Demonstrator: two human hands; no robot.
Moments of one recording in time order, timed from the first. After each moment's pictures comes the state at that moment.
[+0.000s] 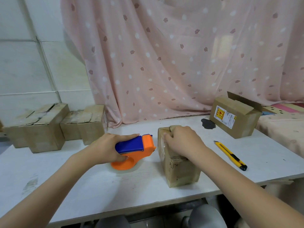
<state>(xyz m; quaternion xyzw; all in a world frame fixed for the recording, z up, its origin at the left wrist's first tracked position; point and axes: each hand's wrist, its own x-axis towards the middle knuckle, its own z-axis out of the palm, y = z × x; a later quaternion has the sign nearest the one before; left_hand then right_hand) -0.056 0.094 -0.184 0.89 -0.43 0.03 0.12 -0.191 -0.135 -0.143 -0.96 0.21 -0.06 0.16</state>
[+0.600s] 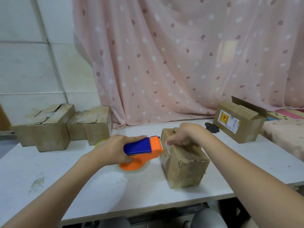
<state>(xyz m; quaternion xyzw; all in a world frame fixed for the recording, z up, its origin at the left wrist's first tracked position) -0.054 0.089 -0.189 0.89 -0.43 0.04 0.13 -0.150 -0.152 -0.109 -0.93 0.26 0.19 0.16</state>
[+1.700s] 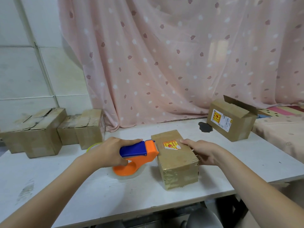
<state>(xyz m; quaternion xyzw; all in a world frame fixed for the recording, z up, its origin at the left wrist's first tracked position) -0.065 0.072 -0.177 0.89 -0.43 0.00 0.11 -0.187 -0.240 -0.193 -0.74 0.30 0.08 0.59</state>
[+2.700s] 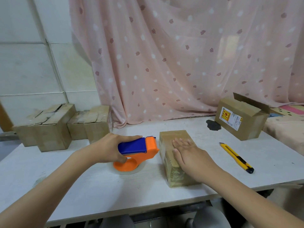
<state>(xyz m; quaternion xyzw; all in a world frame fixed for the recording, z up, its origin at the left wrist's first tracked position) -0.060 0.102 -0.171 0.89 -0.43 -0.01 0.13 -0.216 -0.151 -0.193 -1.00 0.06 -0.02 0.06</state>
